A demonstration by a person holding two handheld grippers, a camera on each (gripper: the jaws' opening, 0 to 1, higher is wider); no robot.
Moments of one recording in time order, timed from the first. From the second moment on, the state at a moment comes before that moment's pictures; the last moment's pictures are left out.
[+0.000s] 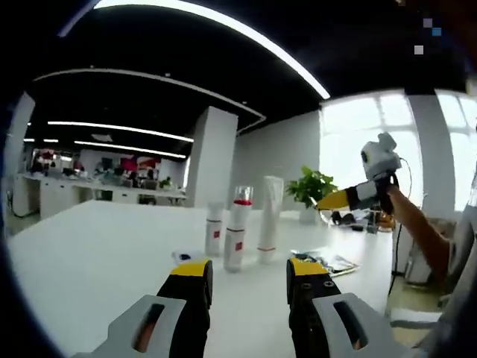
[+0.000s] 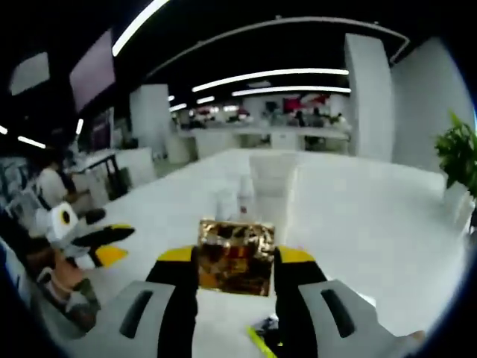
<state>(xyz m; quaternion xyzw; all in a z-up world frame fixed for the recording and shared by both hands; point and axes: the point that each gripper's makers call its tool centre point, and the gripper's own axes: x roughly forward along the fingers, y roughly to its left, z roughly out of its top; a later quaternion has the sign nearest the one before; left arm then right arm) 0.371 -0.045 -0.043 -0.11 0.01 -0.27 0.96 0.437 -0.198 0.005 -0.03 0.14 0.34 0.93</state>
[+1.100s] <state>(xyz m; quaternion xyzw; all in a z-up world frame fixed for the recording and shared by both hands) 0.356 -0.072 -0.015 -0.31 0.00 -0.35 0.89 0.395 -0.089 0.019 0.05 0.04 0.46 0.89</state>
